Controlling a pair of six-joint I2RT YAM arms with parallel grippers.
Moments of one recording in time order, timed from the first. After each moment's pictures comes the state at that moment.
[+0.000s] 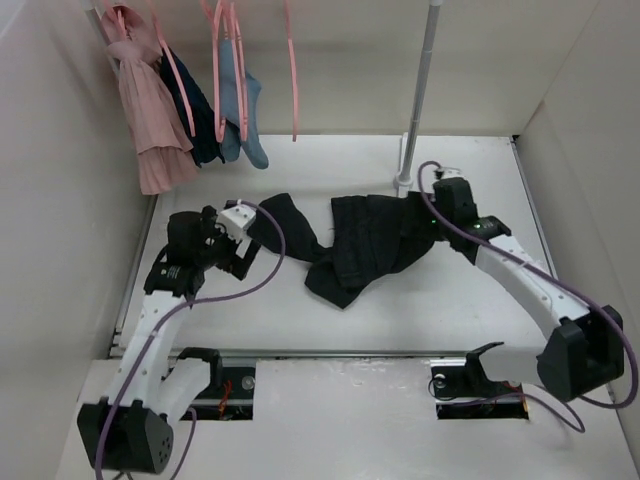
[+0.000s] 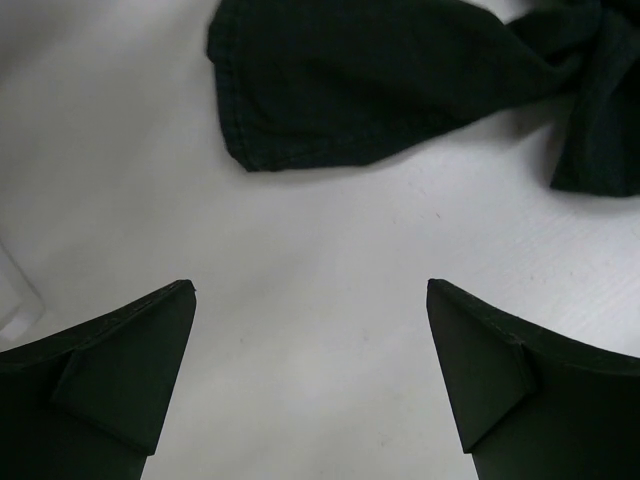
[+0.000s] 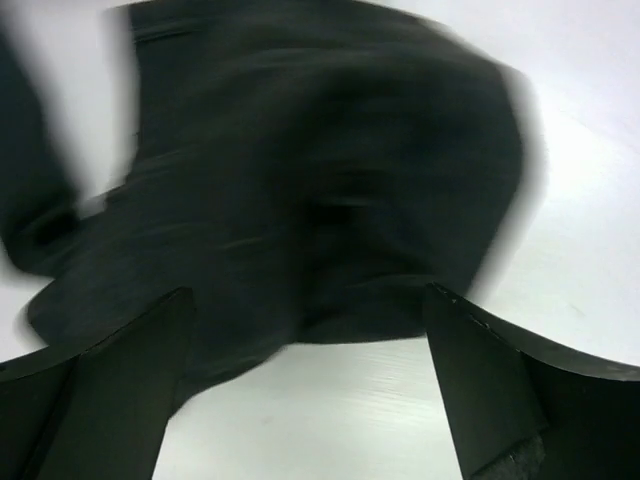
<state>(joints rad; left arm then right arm) -0.09 0.85 0.70 -0.46 0.34 0.46 0.31 1.28 0.97 -0.46 0.13 0.42</state>
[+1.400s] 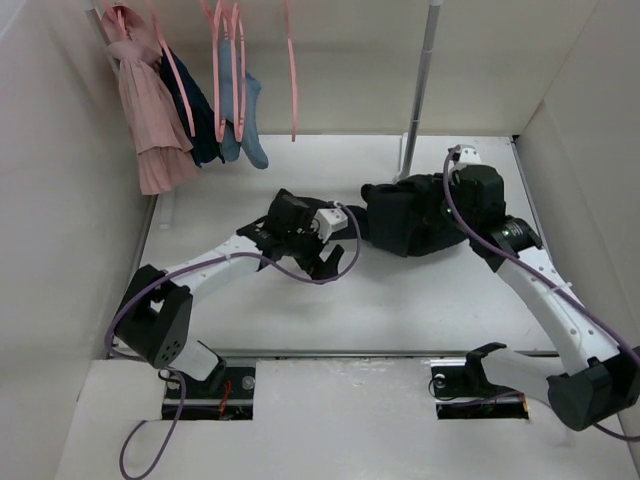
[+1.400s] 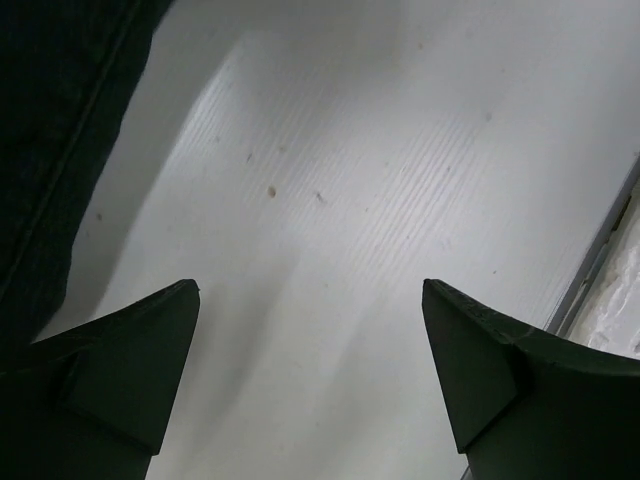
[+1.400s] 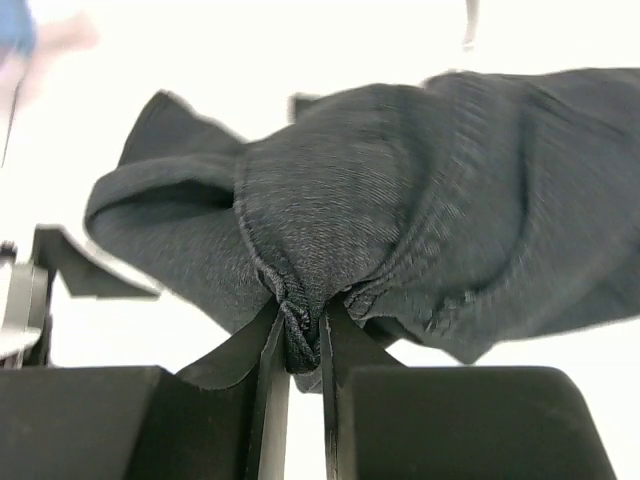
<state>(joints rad) -0.61 1.46 0.90 -0.29 0.46 0.16 0.35 1.11 1.09 -0.43 0.01 0.38</state>
